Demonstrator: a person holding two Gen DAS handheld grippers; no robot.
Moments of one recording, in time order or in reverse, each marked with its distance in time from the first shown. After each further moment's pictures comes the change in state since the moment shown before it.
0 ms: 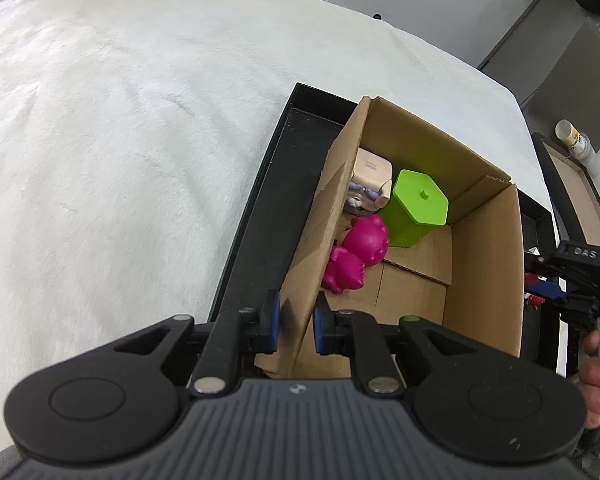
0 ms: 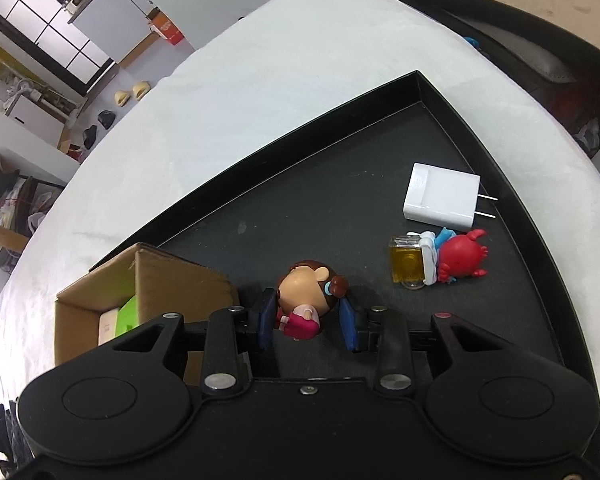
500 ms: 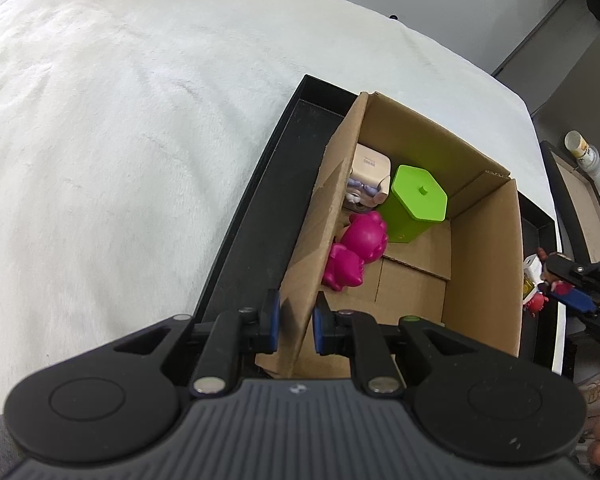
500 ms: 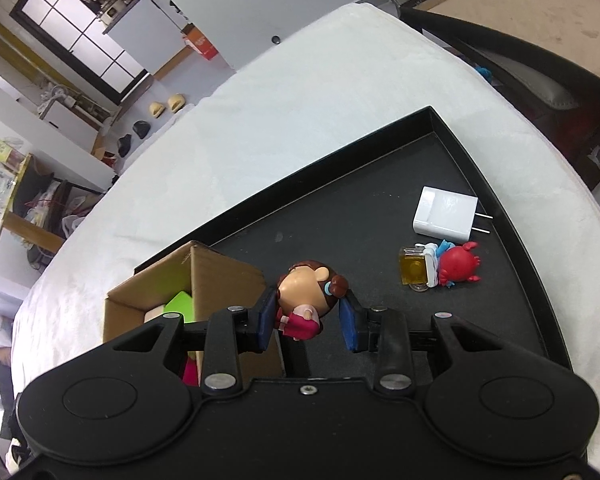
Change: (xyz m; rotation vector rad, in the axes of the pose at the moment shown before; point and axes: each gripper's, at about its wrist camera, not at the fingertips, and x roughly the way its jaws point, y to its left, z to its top) left arm -0.002 -0.009 -0.007 -0.052 0.008 0.023; right arm -0.038 0.001 0.001 -0.049 -0.053 0.098
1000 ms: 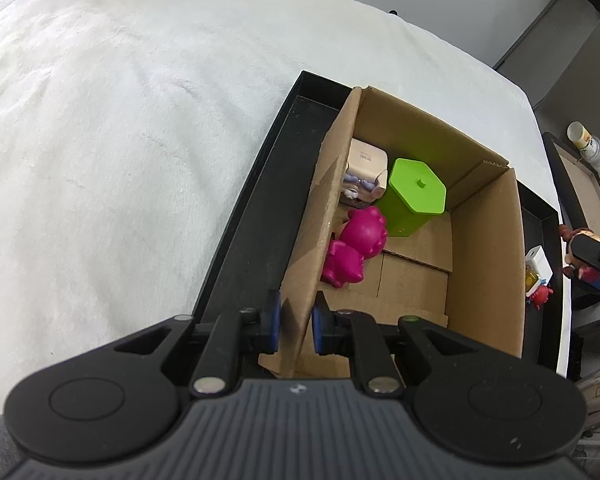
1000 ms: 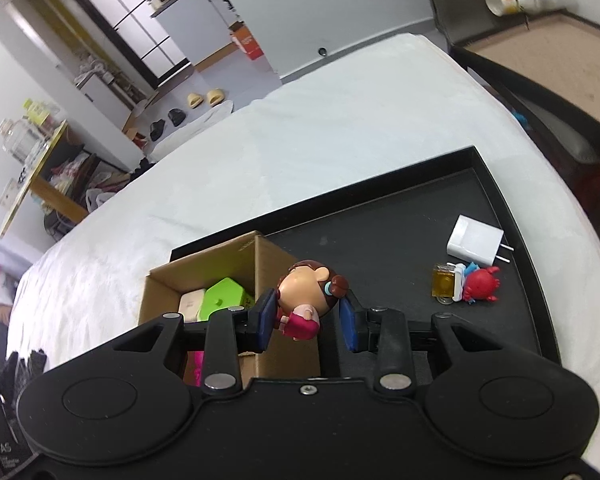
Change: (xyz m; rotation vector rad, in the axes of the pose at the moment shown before) left arm 0.002 -0.007 -0.002 0.020 0.007 0.021; right arm -0.026 0.039 -0.008 -0.172 -0.035 0.035
